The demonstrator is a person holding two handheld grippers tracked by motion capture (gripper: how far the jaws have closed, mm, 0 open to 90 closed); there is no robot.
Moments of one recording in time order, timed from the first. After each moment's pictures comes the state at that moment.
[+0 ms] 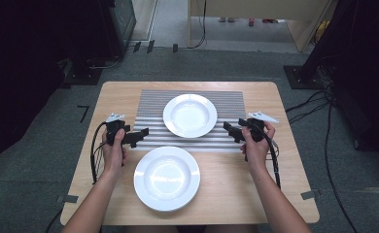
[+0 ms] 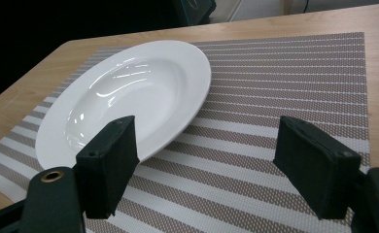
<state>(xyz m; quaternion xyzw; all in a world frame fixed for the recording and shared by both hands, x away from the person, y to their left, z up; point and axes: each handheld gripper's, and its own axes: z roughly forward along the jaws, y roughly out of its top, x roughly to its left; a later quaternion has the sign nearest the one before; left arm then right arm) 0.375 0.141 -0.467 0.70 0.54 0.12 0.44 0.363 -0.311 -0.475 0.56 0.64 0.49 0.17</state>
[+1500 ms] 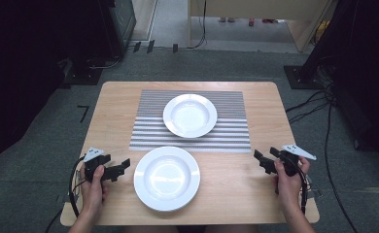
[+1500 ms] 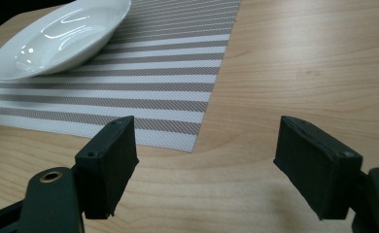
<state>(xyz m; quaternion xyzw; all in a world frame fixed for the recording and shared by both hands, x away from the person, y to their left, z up) 0.277 0.197 -0.505 0.70 0.56 0.15 0.42 0.260 -0.395 -0.506 0.60 0.62 0.45 0.20</state>
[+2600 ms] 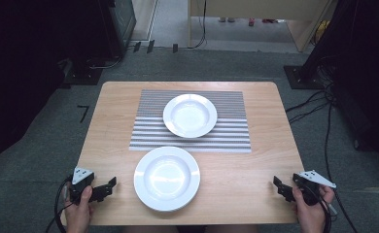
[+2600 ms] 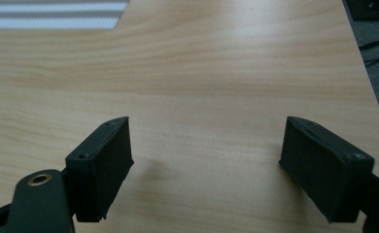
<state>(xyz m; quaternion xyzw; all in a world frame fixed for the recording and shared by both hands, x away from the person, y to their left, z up) 0.224 0.222 -0.516 0.71 0.57 0.20 0.35 0.183 -0.431 -0.524 0.64 0.65 0.35 0.23</state>
